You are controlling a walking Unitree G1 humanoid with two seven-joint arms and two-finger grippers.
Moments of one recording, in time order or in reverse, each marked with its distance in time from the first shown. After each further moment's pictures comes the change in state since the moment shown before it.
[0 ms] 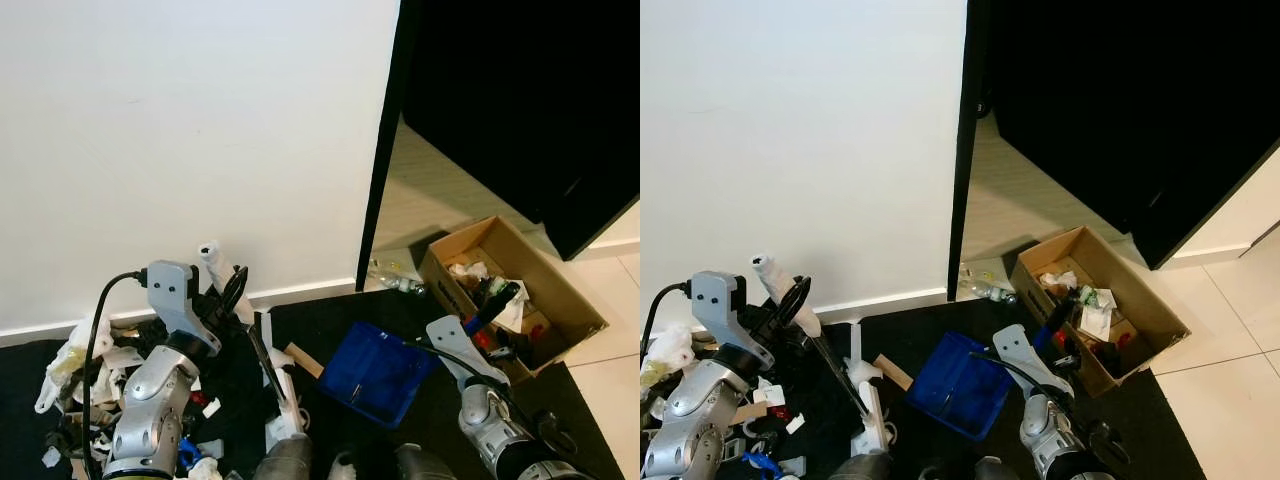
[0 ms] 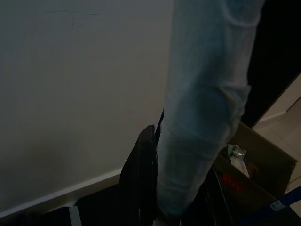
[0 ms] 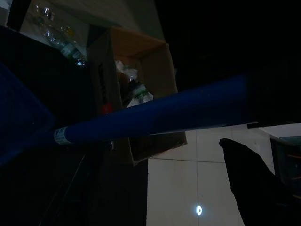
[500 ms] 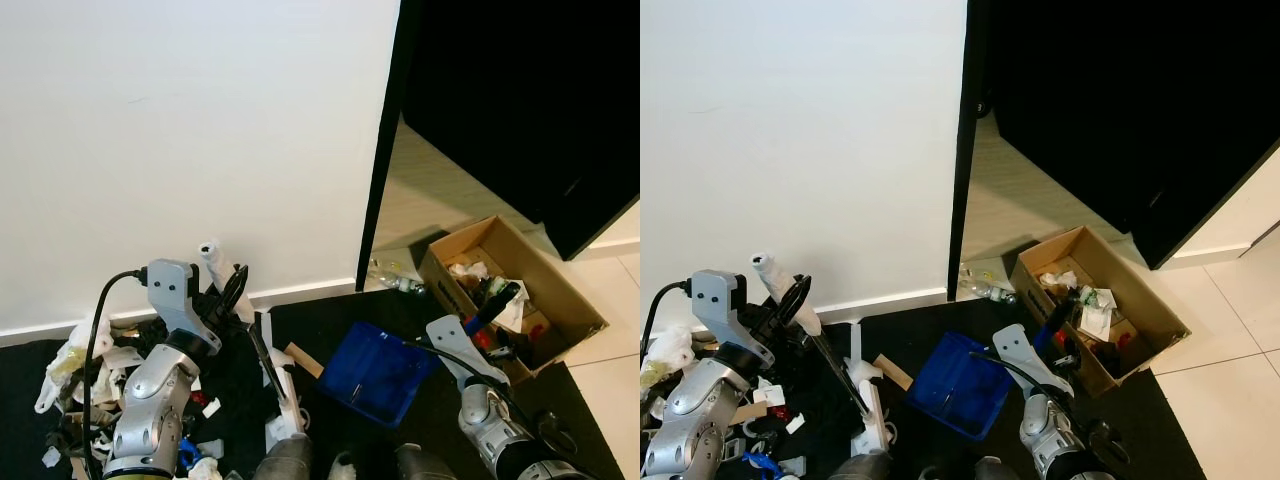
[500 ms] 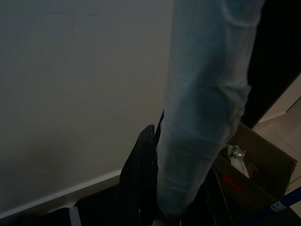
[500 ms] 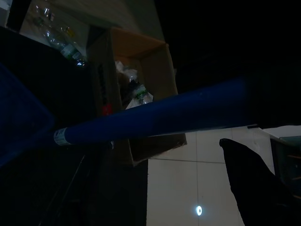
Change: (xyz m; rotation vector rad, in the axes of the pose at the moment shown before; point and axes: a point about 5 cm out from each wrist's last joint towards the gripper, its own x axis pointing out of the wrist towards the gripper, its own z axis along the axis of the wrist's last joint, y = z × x) left arm 0.000 0.000 0.000 0.001 -0.001 -0.001; right arm 0.001 0.000 0.001 0.001 -0.003 -0.002
